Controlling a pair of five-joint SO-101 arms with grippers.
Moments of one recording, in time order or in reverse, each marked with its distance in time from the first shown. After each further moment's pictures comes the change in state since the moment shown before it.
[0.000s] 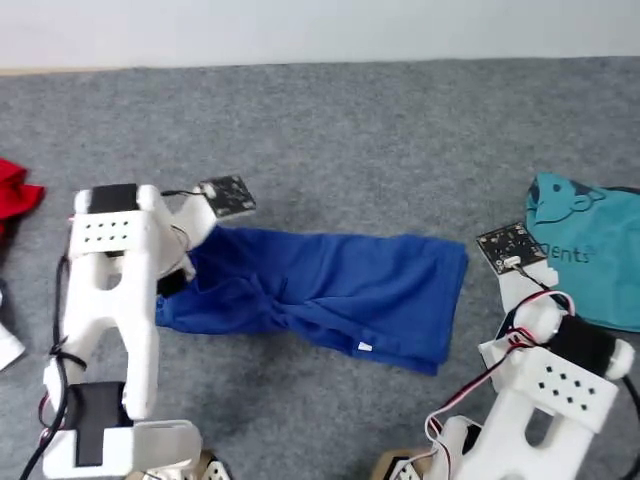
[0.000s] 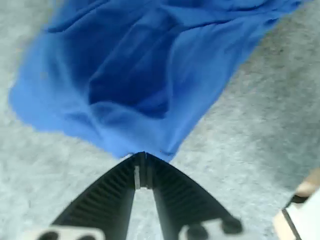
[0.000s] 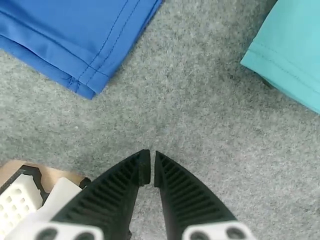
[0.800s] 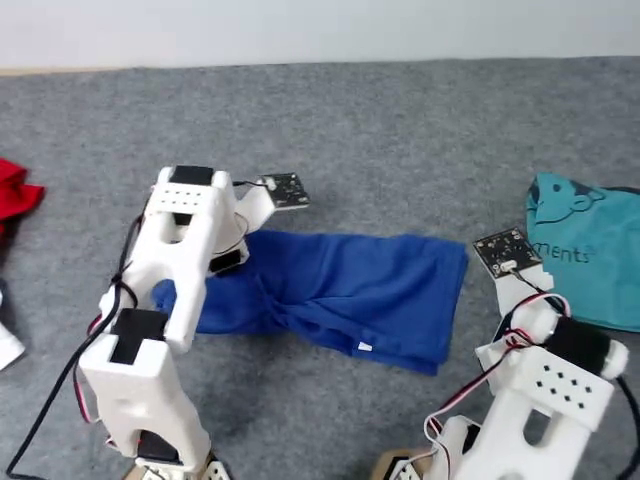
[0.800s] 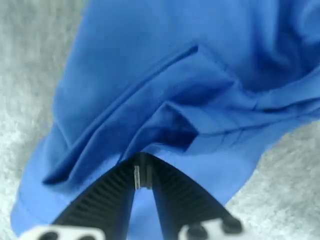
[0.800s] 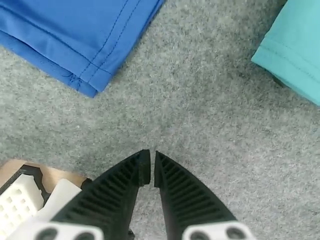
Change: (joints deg) left arm 10.8 24.9 -15.0 -7.6 5.1; right arm 0.0 0.0 3.1 -1.6 0.0
